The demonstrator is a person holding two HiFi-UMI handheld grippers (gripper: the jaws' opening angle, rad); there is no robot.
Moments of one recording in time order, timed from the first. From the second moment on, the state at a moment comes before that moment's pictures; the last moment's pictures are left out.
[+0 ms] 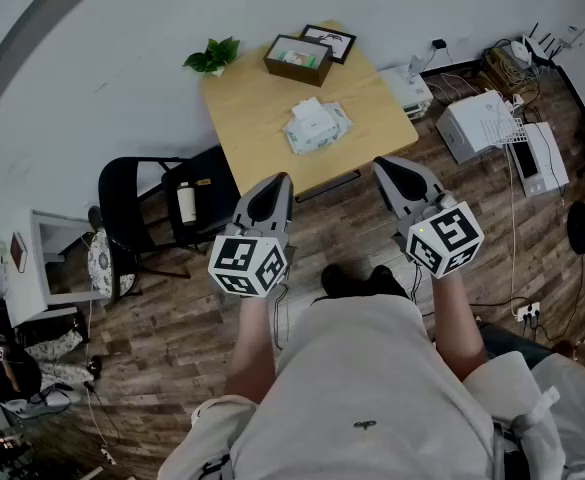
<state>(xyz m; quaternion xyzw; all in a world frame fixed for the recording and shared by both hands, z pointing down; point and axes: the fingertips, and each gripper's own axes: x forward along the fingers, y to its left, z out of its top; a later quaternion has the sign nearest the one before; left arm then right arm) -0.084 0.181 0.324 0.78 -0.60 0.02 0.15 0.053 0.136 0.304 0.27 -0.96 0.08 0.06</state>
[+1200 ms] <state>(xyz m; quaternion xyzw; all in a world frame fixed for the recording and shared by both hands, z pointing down) -0.087 0.188 0.334 0.79 -0.60 0.05 0.12 0.055 0.145 0.318 0.31 -0.95 0.08 0.08</state>
